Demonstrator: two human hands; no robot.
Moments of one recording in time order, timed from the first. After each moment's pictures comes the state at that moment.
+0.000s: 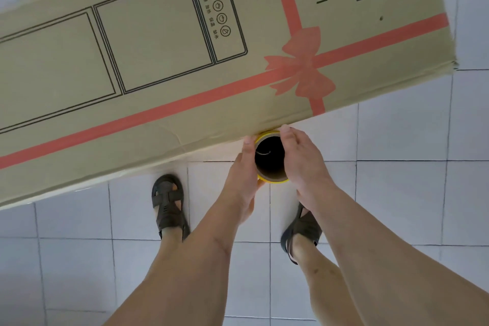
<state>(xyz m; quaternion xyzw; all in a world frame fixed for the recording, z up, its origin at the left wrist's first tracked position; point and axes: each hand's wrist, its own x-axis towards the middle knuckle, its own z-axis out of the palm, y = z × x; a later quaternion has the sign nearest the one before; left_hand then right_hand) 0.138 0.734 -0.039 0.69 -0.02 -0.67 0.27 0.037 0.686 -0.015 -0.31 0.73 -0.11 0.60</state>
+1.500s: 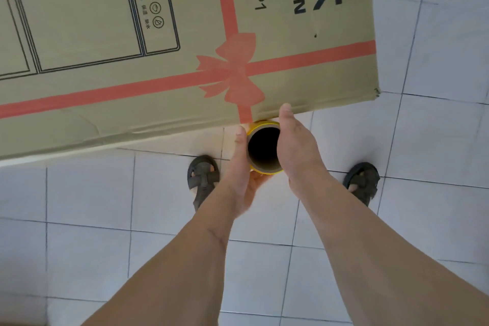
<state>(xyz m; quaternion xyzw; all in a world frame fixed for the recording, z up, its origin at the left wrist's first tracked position) 0.010 0.689 -0.042 0.62 0.09 -0.71 0.33 -0.074 0.614 -0.004 -0.31 0.74 -0.06 0.59</state>
